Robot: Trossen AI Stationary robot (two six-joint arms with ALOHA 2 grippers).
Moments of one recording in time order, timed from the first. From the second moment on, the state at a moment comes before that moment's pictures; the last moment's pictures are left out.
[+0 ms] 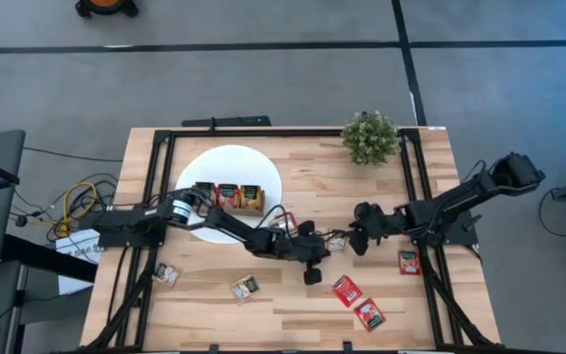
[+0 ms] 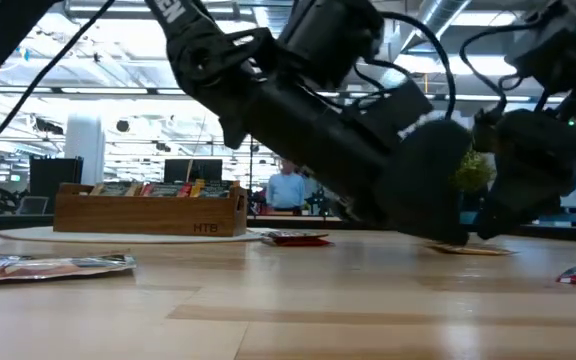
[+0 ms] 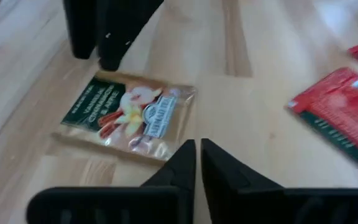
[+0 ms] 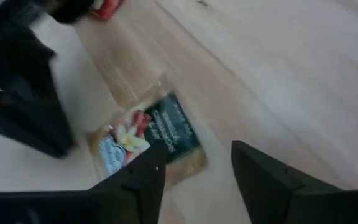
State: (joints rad) left arm -0.20 2.31 1.39 0.42 -0.24 -0.17; right arm 0.26 1.16 0.23 0.05 0.27 0.82
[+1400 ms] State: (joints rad) left arm -0.16 2.20 1.39 0.27 -0.30 -0.21; right arm 0.39 1.22 0.28 0.18 0.32 0.61
